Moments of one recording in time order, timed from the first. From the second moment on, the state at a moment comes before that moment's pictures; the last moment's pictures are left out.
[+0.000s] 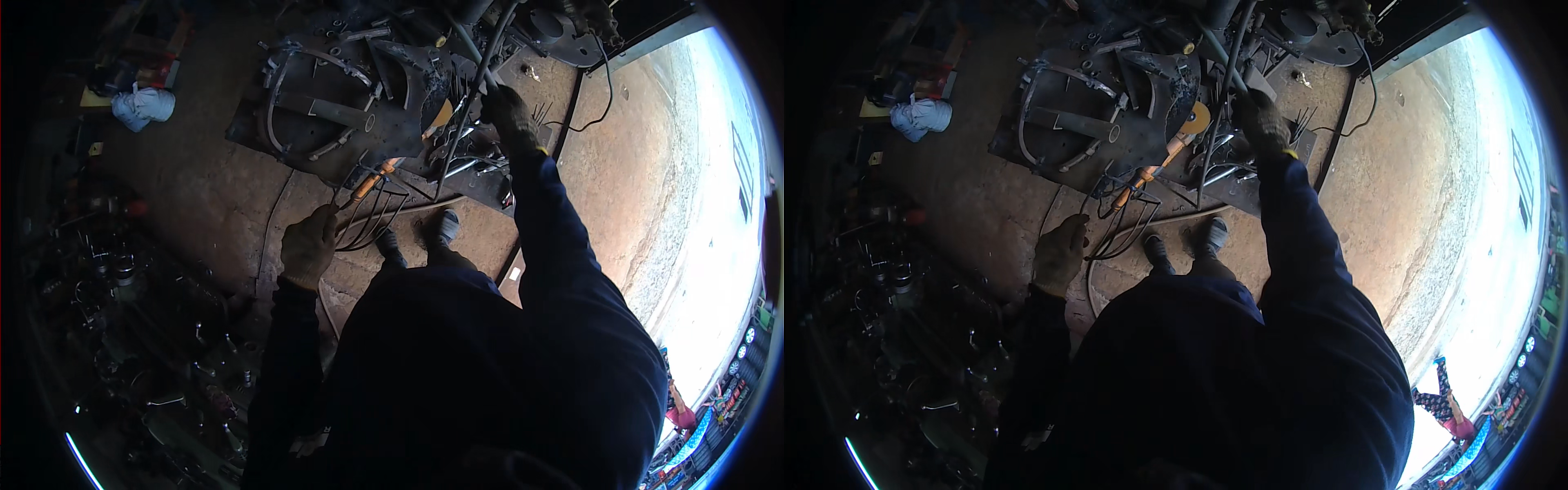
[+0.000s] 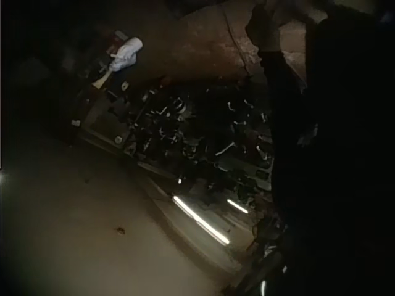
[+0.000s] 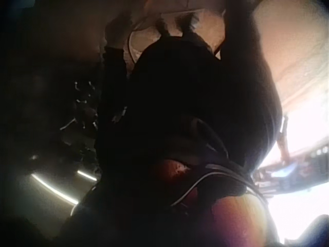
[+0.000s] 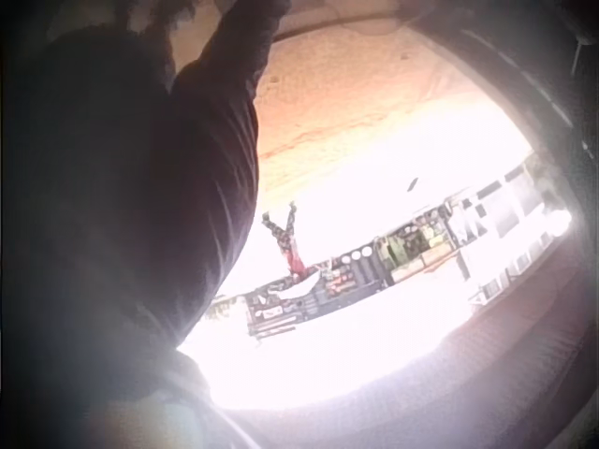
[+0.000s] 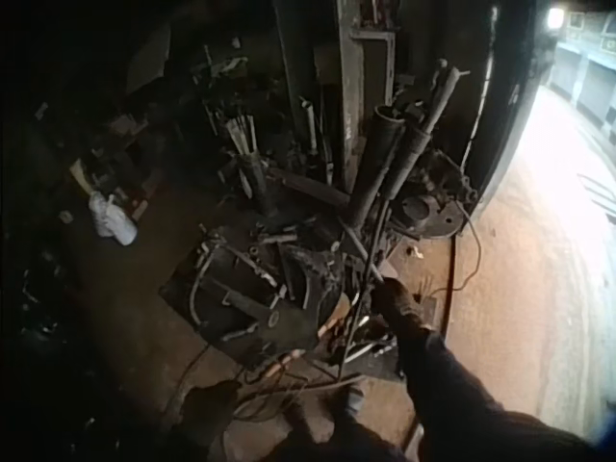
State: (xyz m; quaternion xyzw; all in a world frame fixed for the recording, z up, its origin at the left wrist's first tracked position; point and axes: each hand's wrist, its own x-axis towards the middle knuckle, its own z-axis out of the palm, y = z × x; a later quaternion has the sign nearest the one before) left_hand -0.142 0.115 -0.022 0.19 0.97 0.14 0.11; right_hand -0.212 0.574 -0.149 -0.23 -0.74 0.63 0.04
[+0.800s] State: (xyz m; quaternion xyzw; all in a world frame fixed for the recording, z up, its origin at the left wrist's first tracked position) left_hand -0.138 0.118 -0.023 0.19 0.97 0.14 0.08; right_hand -0.326 0.475 0.028 -0.03 -0.91 0.25 0.32
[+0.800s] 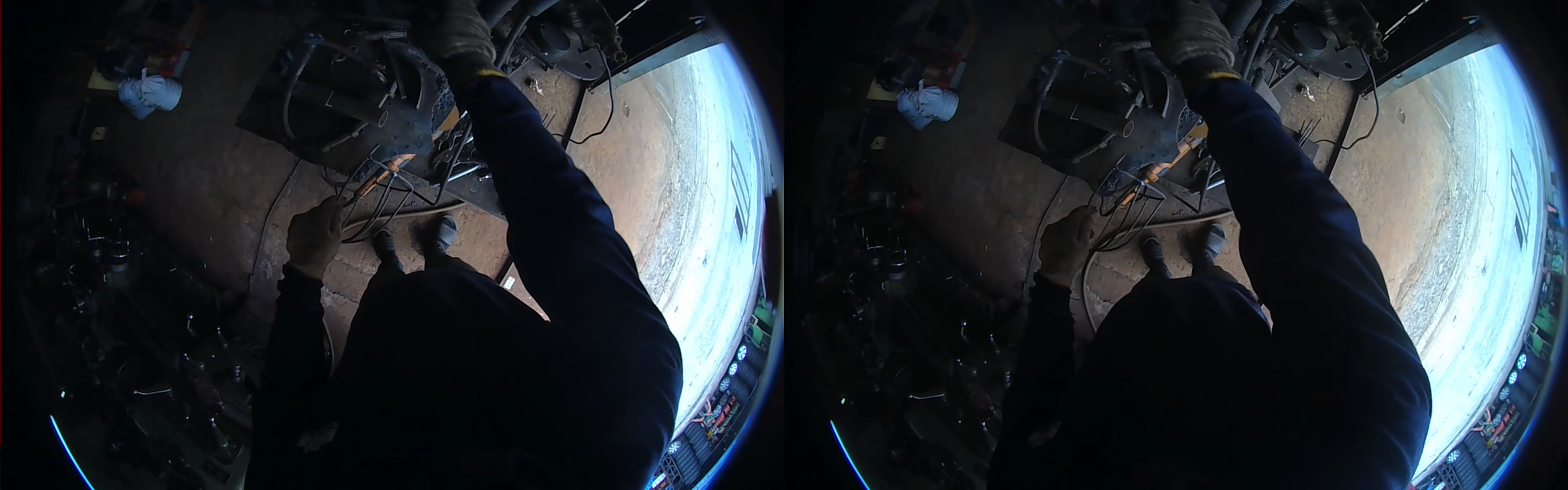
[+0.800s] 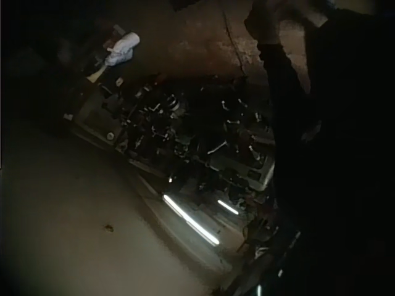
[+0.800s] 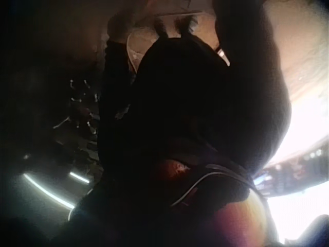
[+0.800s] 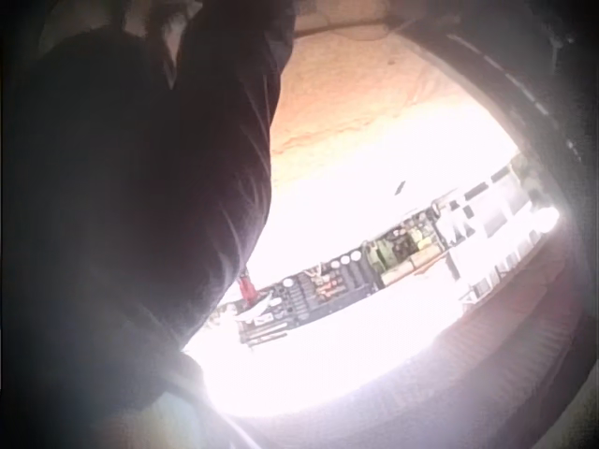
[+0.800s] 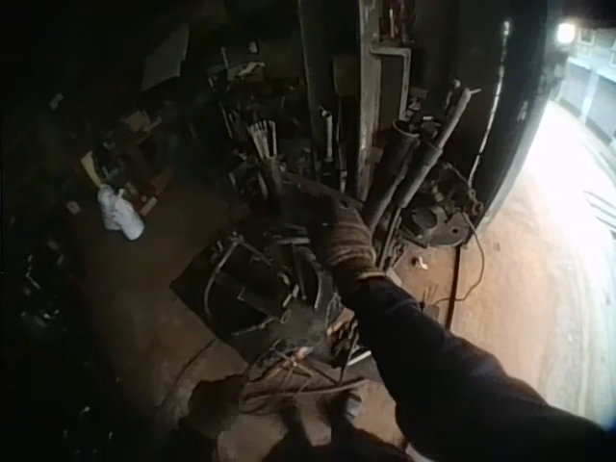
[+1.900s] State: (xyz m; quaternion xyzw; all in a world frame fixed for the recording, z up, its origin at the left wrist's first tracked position) left_hand -0.163 0.093 -0.033 0.33 0.92 0.19 0.04; right_hand -0.031 0.477 0.077 -0.11 -0.68 0.61 0.40
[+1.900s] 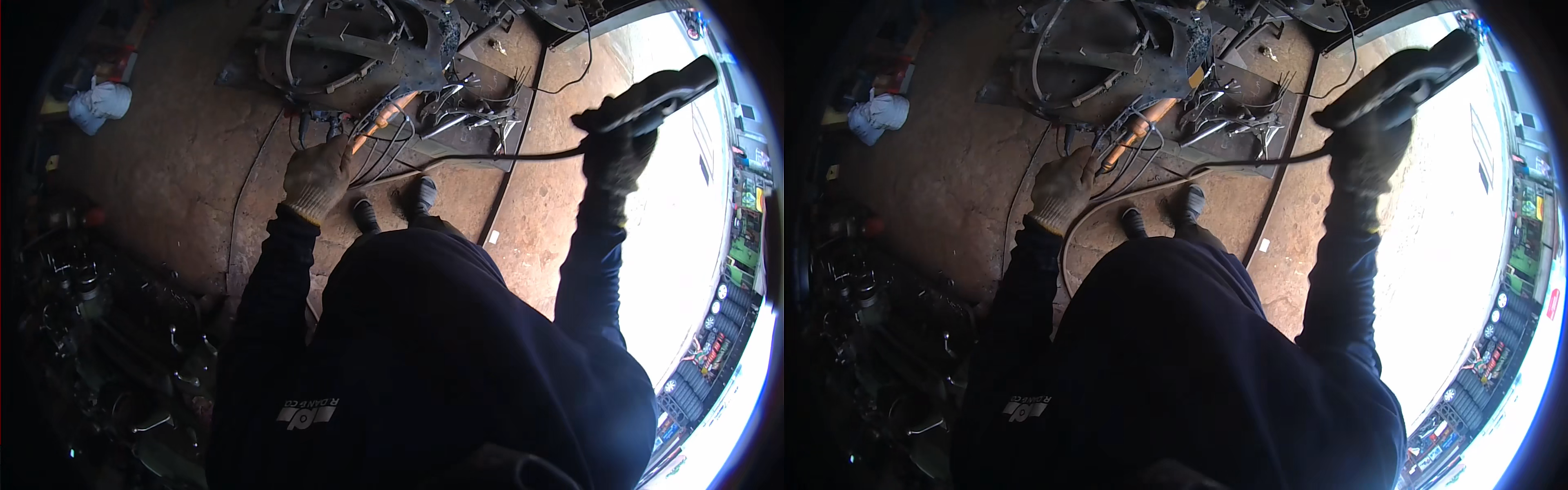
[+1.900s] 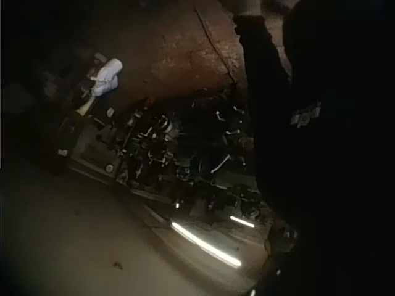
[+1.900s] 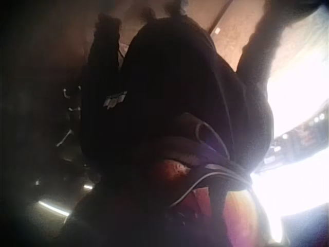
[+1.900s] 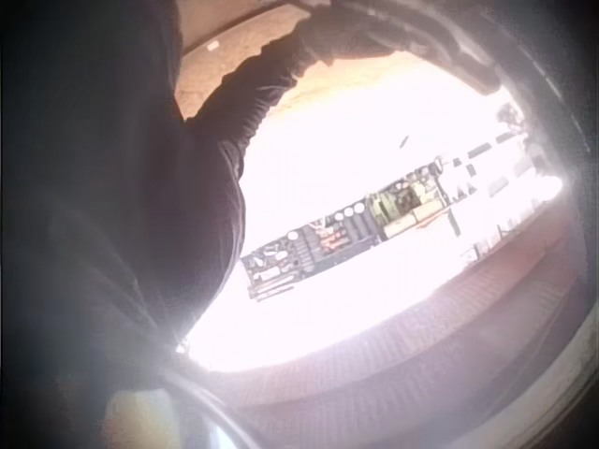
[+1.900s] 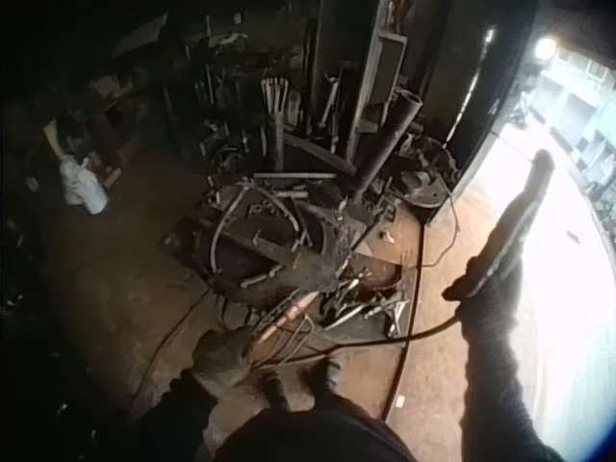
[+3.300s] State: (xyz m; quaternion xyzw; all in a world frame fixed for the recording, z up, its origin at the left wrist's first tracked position) left_hand -0.184 0.078 -0.043 0.38 0.91 0.16 0.02; right_hand 0.161 0.298 -0.060 -0.38 -0.70 0.60 0.05
